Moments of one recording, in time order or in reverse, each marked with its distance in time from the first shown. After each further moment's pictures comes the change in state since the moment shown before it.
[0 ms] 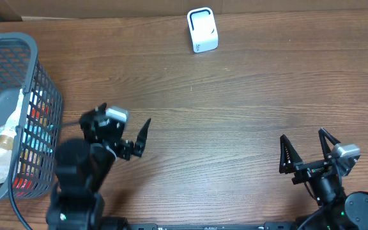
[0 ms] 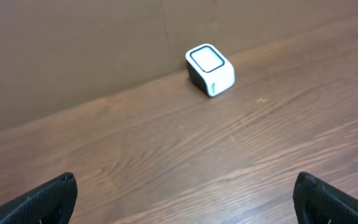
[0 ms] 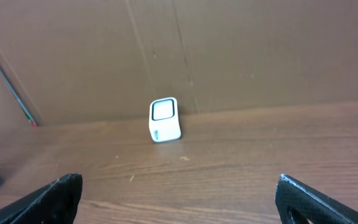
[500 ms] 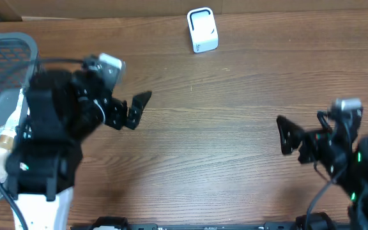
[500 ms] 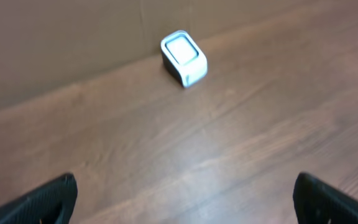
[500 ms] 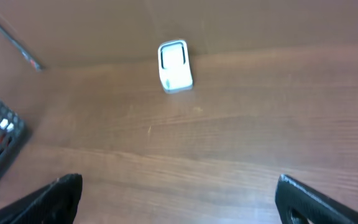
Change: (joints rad) left arm 0.000 0.473 0.774 -0.572 0.083 0.000; right arm 0.000 0.640 0.645 -0.428 -0.098 -0.003
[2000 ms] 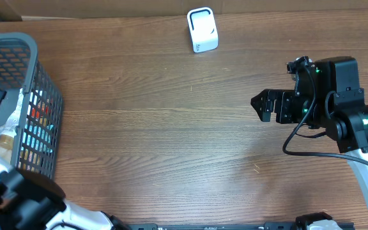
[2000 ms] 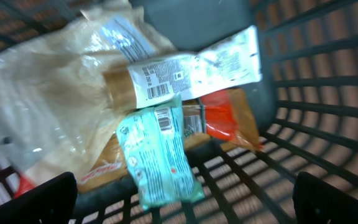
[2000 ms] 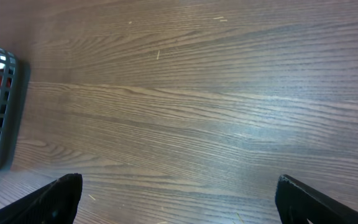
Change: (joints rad) left arm 0.865 0.716 0.386 -0.256 -0.262 -0.656; right arm 0.000 0.513 0.272 -0.235 -0.164 0.003
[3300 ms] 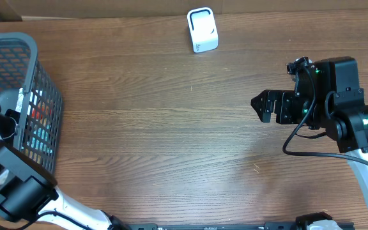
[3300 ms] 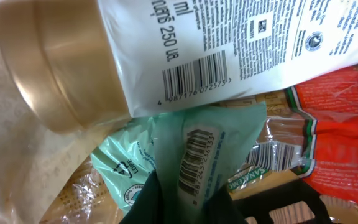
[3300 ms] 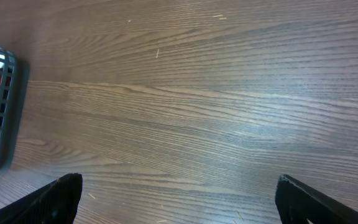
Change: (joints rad) left arm -0.013 0.140 -0.324 0.224 -0.013 -0.028; right arm 0.000 0.000 0.000 -0.007 0.000 0.000
